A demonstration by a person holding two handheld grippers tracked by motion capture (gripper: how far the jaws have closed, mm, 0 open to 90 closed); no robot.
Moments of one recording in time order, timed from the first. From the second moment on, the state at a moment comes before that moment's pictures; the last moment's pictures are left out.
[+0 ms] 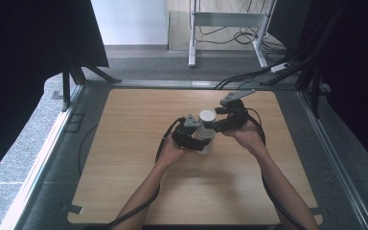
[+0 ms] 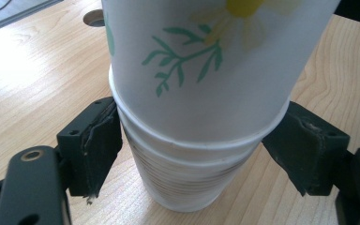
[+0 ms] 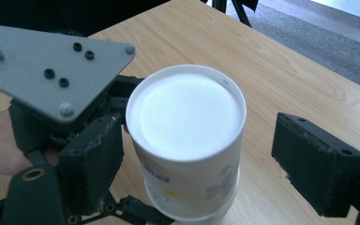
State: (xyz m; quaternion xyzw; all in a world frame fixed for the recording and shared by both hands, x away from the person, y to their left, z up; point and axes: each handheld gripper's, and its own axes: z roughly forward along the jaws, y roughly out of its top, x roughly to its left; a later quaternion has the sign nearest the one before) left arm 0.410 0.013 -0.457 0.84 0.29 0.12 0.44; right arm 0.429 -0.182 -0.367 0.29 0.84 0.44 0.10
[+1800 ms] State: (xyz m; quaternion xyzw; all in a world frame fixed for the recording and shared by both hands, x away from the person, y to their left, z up) left arm 0.399 0.022 -0.451 0.85 0.29 0.10 0.44; right arm 0.422 -0.191 -0.291 0.27 0.84 0.46 0.11
